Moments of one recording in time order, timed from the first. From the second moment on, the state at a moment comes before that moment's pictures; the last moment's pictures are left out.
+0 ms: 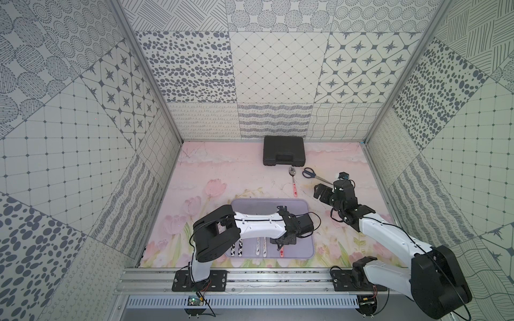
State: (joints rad) left arm -1.18 1.92 1.27 -0.81 -0.22 -1.15; right arm 0.35 1.16 0.57 -0.05 0.16 0.64
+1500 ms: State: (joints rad) left arm -1.15 1.64 1.23 -0.78 -0.38 -0.99; right arm 0.45 1.32 0.71 -0.11 0.14 0.48
